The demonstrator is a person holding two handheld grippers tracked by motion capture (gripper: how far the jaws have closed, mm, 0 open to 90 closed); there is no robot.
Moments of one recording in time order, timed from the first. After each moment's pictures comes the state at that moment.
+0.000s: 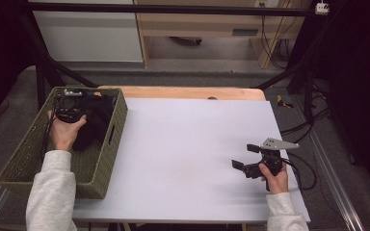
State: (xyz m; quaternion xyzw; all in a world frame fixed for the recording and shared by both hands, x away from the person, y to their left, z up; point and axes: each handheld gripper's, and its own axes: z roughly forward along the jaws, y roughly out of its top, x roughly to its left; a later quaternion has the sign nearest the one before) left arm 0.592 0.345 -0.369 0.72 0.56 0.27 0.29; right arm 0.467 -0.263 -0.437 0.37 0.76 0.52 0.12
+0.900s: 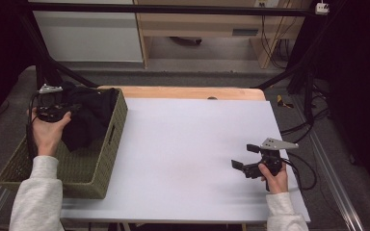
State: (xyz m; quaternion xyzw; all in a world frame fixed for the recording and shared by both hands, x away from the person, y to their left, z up) left arm 0.554 0.363 -0.323 0.70 0.54 0.28 0.37; right arm 0.467 -0.262 -0.437 0.37 0.76 0.52 0.12
